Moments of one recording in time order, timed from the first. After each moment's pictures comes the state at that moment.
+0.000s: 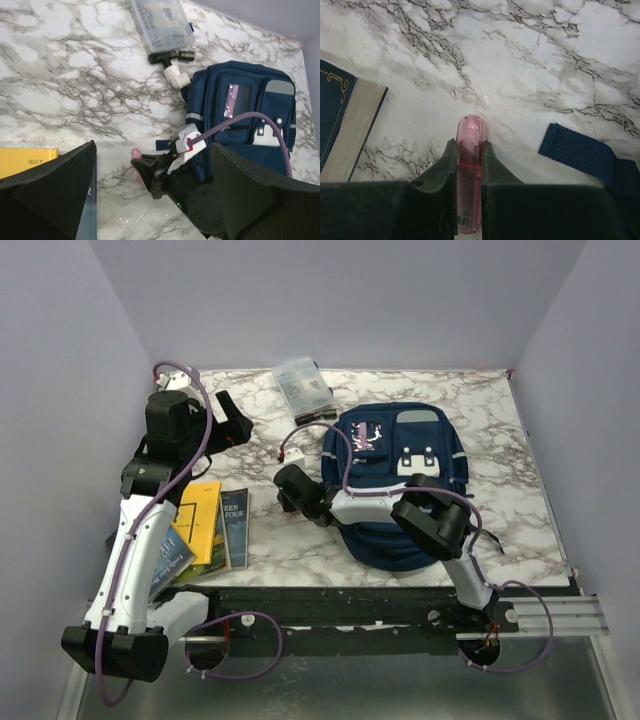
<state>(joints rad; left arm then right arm) -0.14 1.03 1.24 -0.61 0.09 -0.43 1.04 2.16 1.39 0.09 0.36 0.44</state>
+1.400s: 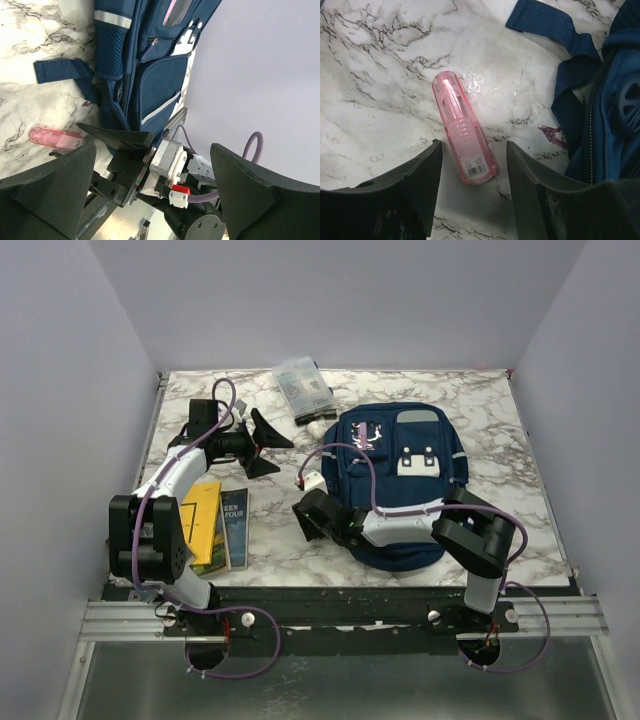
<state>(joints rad) -0.04 1.57 1.07 -0.31 0.96 -0.80 1.10 1.87 1.01 0.09 0.35 0.38</state>
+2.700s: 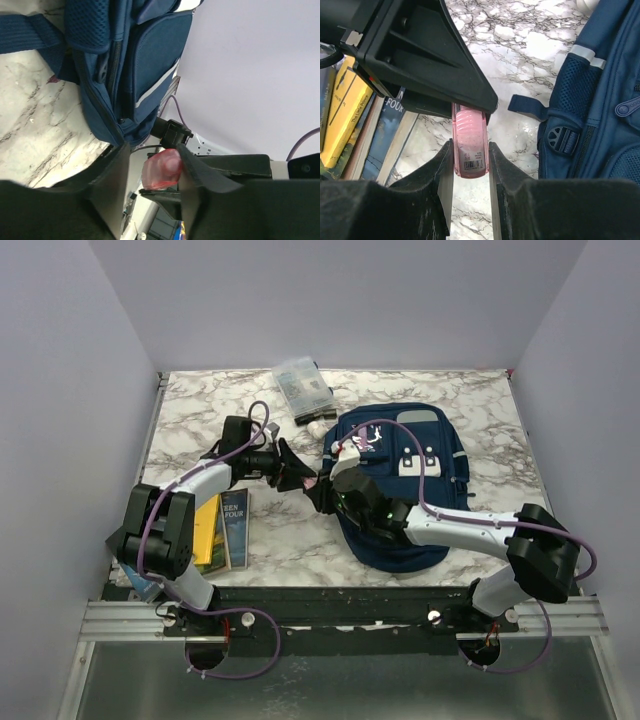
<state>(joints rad) -0.22 1.62 0.91 -0.07 1.00 -0.99 1.04 1.51 0.90 0.19 0.37 0.49</state>
